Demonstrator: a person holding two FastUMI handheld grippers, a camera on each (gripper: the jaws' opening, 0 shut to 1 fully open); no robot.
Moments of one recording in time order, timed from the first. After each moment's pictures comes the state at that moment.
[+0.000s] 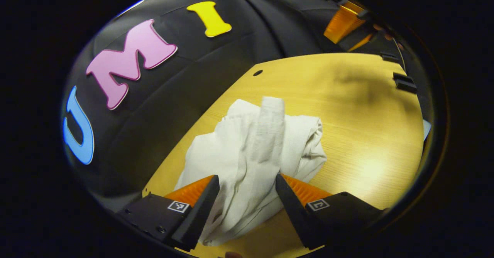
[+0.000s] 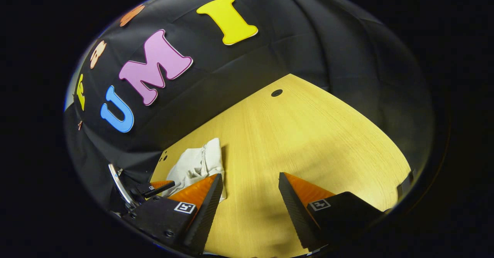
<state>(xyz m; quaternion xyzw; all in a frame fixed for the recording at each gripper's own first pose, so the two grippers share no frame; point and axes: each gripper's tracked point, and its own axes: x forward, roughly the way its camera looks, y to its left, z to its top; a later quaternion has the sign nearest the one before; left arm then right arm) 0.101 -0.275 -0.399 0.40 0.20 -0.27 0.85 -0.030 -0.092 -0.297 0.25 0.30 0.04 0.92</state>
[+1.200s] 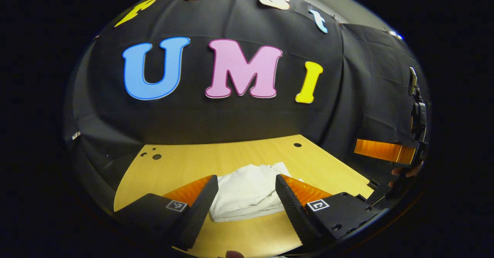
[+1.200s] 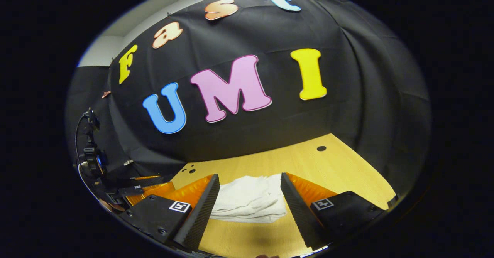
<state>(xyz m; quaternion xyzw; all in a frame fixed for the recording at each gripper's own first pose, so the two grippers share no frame) 0.043 -0.158 -0.158 0.04 0.16 -0.18 0.97 -0.056 0.090 -0.103 0.10 0.13 0.11 0.98</state>
